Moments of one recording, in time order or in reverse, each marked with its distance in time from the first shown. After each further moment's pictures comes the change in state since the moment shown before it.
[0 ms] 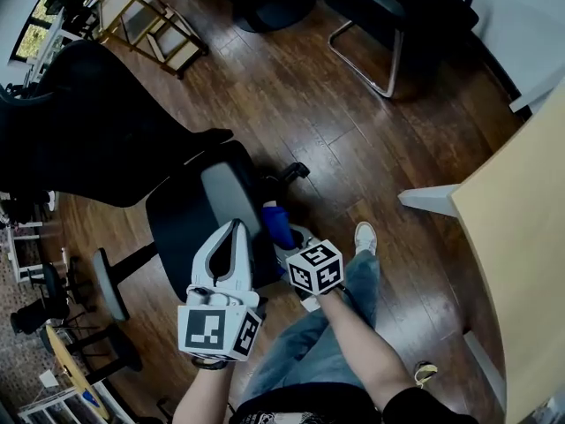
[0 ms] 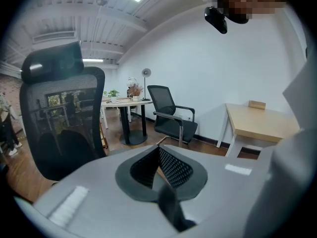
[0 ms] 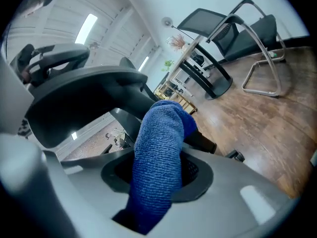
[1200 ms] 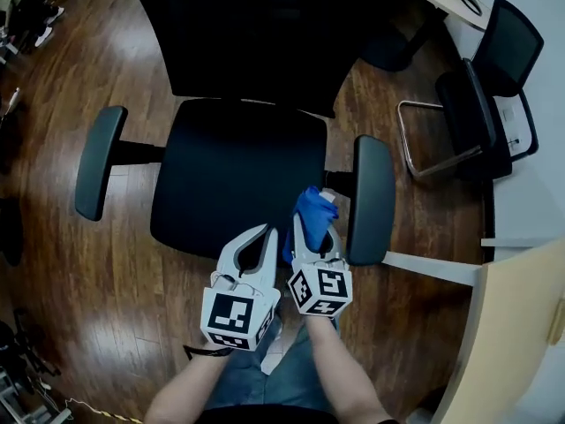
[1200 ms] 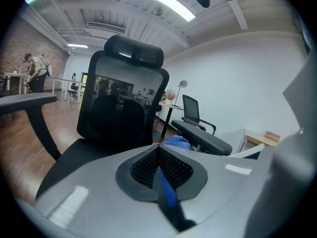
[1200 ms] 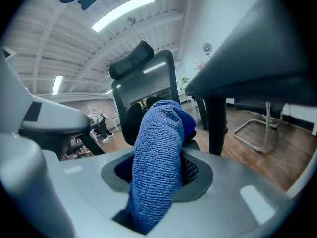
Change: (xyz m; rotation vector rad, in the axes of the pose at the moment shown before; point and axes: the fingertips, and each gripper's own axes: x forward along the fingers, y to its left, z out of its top) left arm -0.135 0.142 -0.148 -0.372 -0.131 0.146; right arm 0.051 0.109 -0.023 -0.454 -0.092 -0.319
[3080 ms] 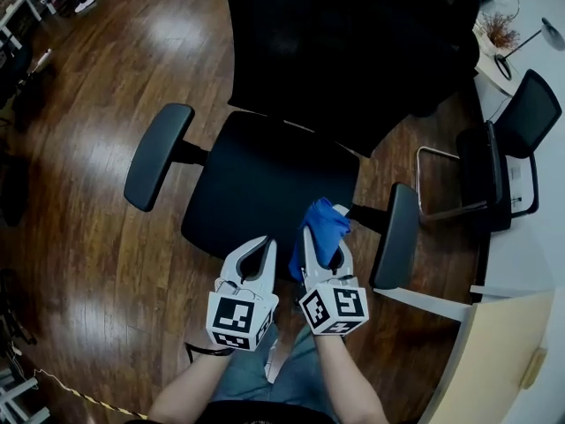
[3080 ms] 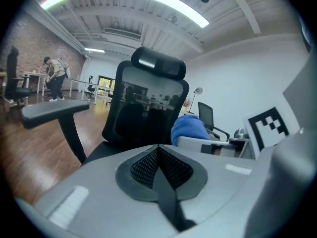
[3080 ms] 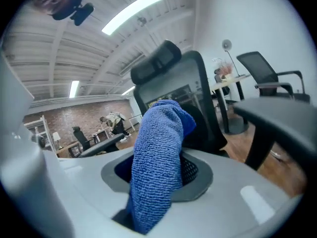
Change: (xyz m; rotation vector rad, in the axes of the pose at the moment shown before) left arm -0.054 0.085 0.017 -0.091 -0.046 0.134; right arm 0.008 0.115 0.054 -0.041 0.021 0.190
